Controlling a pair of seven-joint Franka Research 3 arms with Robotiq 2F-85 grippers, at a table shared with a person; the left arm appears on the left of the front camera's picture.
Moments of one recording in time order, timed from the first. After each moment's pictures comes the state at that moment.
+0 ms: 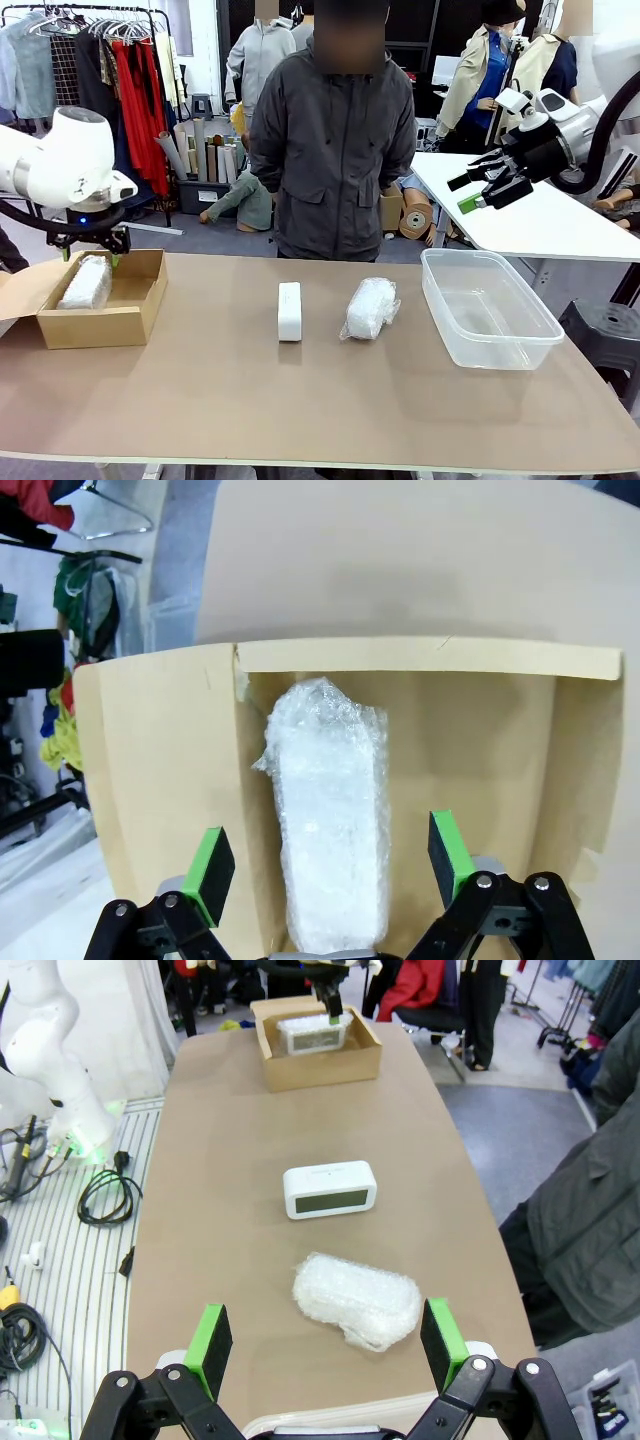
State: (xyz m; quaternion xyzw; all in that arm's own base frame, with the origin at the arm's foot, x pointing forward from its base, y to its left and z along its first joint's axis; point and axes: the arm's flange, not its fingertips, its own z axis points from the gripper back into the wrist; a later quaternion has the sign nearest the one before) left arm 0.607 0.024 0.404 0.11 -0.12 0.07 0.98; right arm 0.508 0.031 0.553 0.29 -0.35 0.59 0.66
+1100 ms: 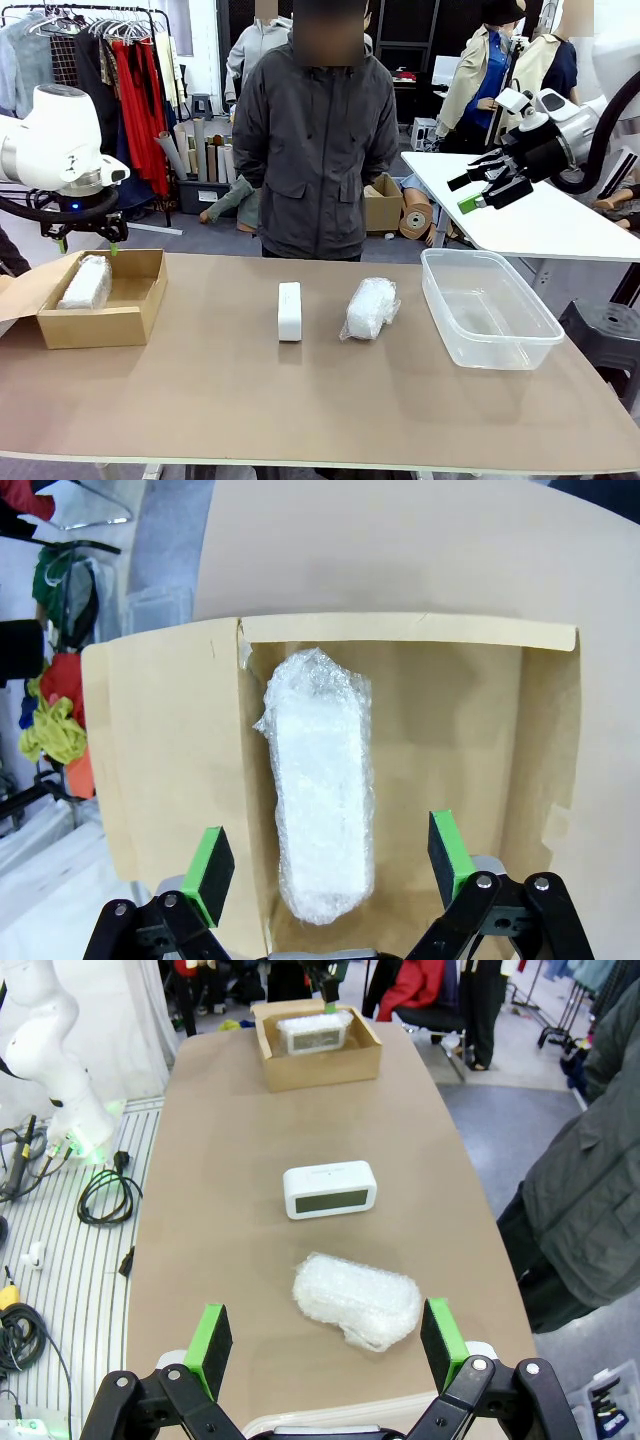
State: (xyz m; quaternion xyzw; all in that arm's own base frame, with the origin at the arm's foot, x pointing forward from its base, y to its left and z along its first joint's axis) left arm 0.597 0.027 0.429 0.08 -0.11 0.08 0.99; right arm 0.508 0.031 0.553 0.29 -0.35 0.59 0.66
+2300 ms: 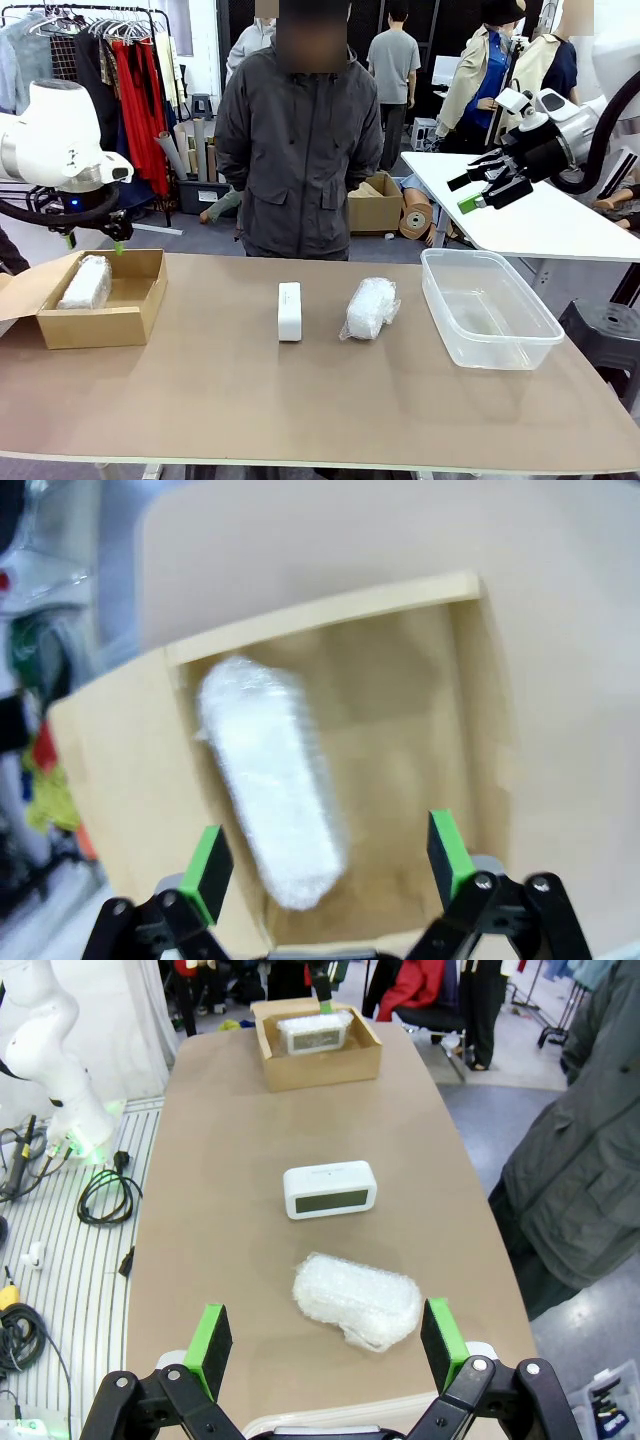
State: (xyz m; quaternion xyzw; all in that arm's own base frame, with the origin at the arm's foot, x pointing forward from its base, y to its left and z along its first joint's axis) left arm 0.588 0.010 0.448 0.03 -0.11 -0.05 0.99; right arm 0.508 0.031 0.553 0.29 -0.35 0.59 0.66
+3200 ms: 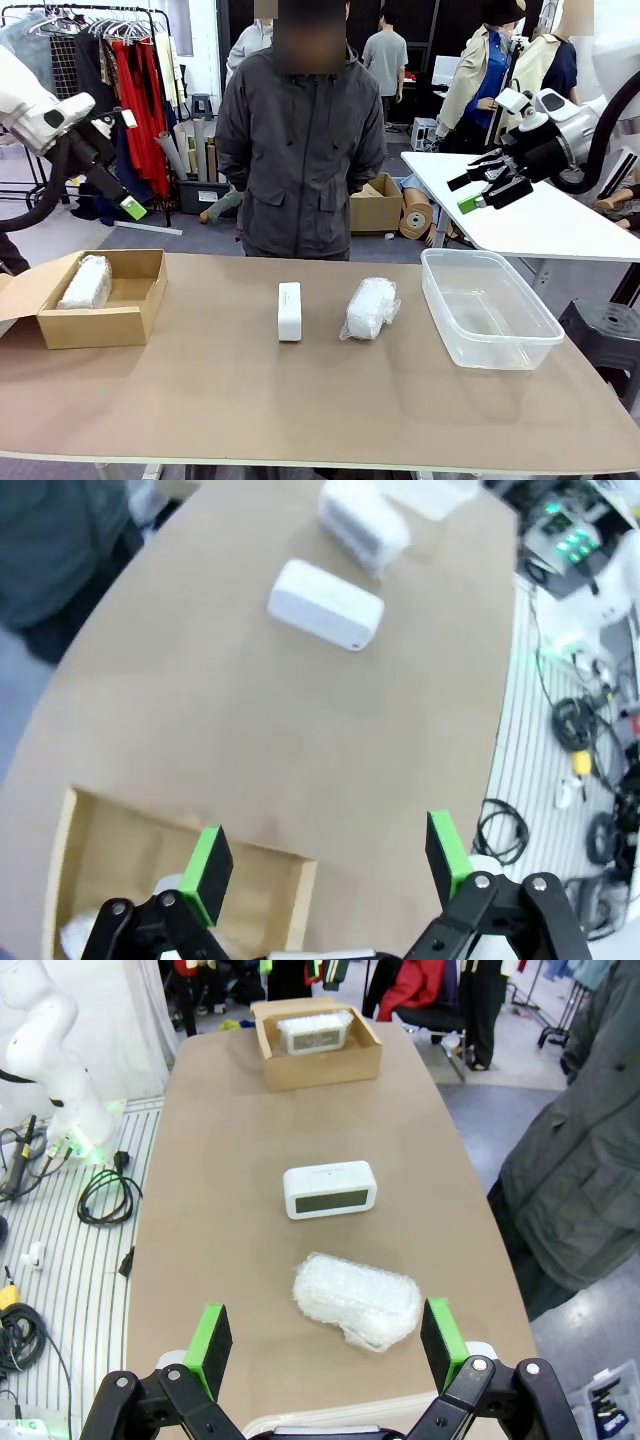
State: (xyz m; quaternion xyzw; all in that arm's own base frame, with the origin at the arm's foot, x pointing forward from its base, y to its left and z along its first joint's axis) left arm 0.546 0.004 0.526 -0.29 -0.19 -0.49 0.80; right arm 0.508 0.031 0.553 0.29 -0.35 0.59 0.66
